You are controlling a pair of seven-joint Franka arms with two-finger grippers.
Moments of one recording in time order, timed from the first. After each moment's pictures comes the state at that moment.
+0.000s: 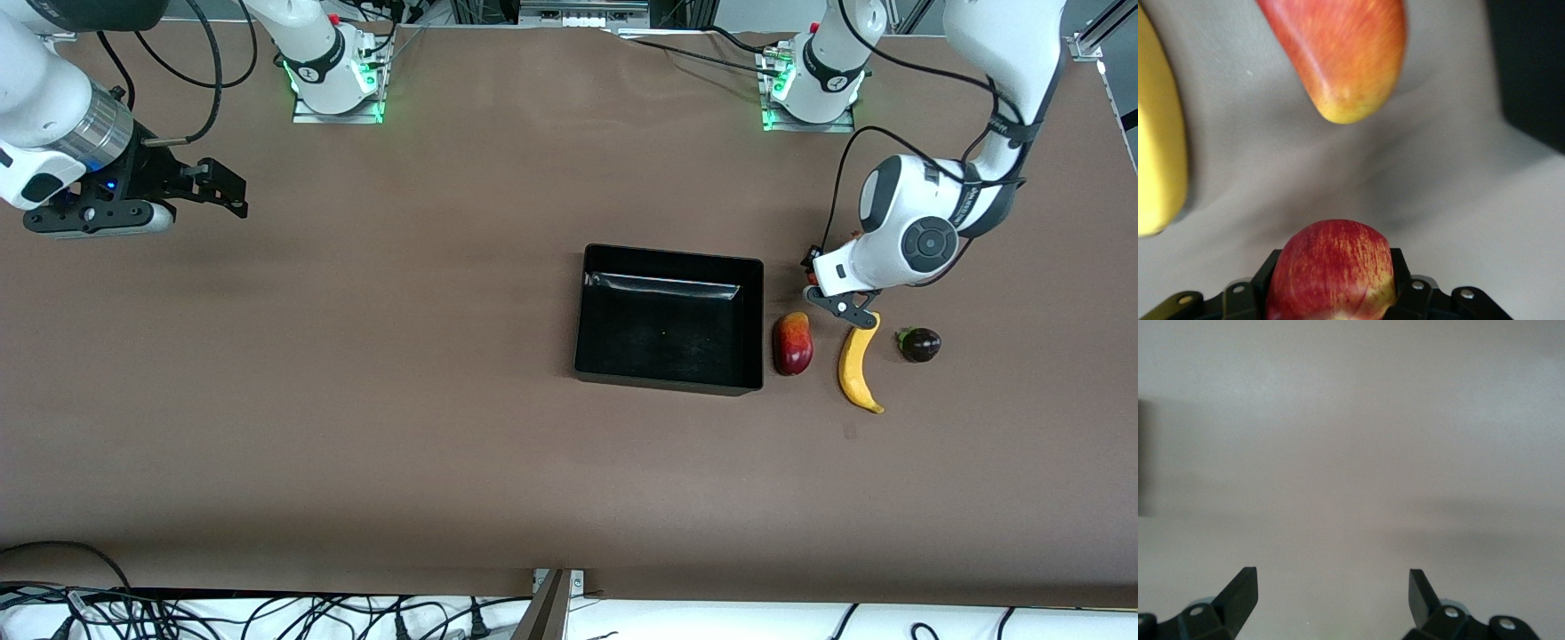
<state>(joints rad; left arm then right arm) 0.01 0.26 -0.13 -2.22 0.05 2.17 0.32 0.09 -0.06 0.03 -1.79 0.02 1.68 0.06</state>
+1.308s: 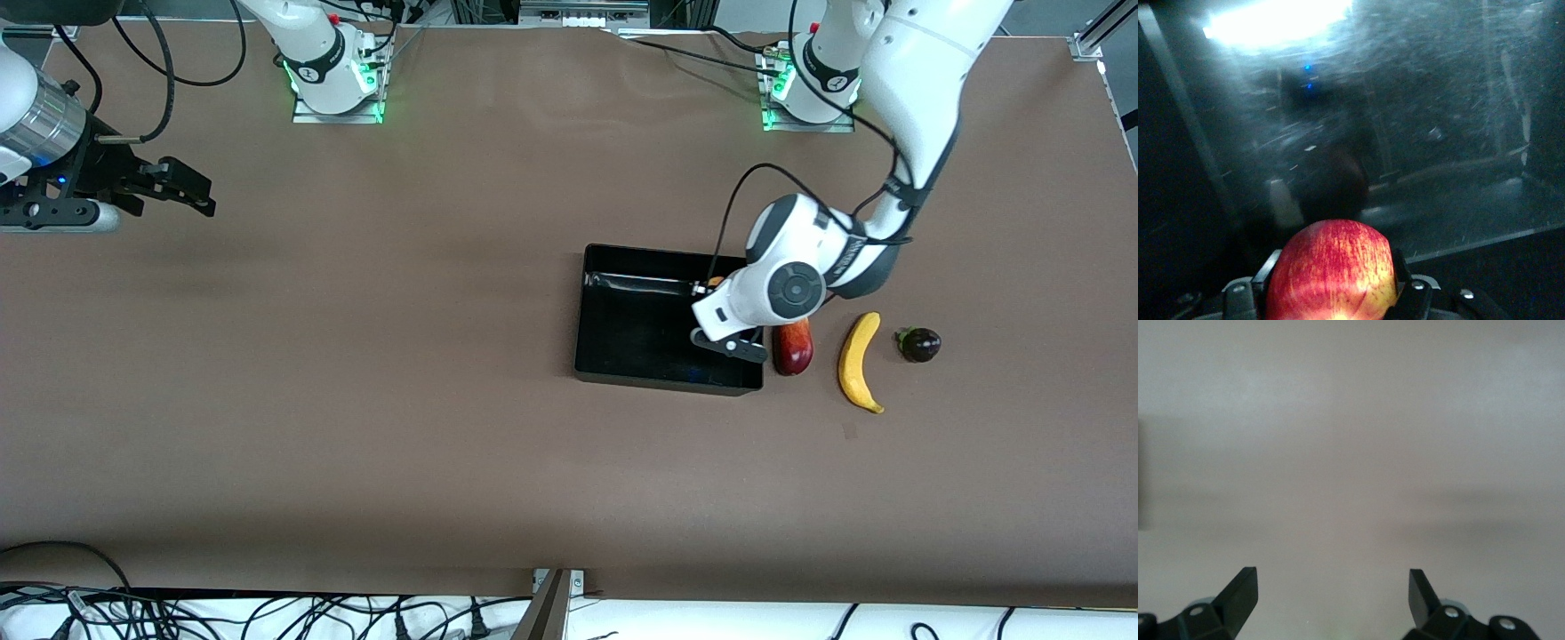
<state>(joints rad) -0.12 0.58 -0.32 -1.88 -0.01 2.20 -0.15 -0.05 -0.05 0.12 -1.75 0.03 1.66 0.07</state>
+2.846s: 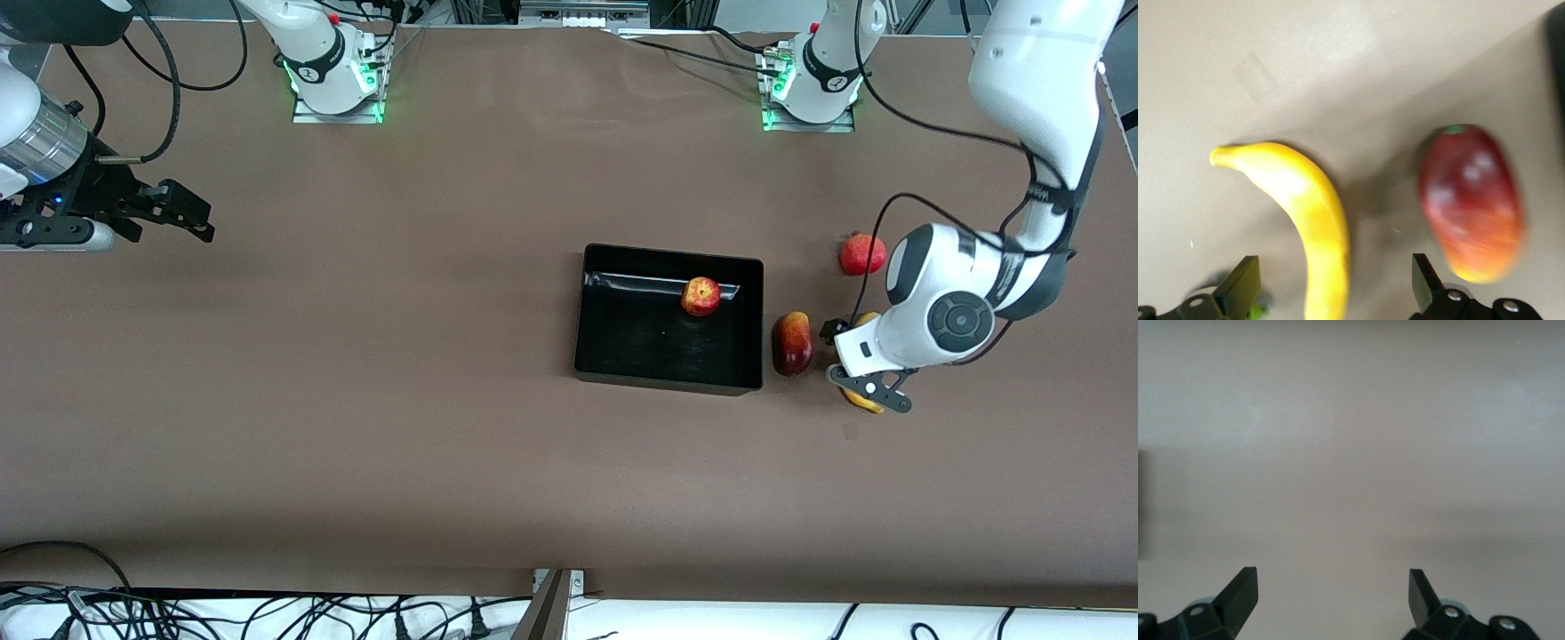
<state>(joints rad) 0.17 0.58 -0.25 -1.81 0.31 2.19 0.24 -0.05 -0.03 0.12 -1.74 0.03 1.75 0.07</state>
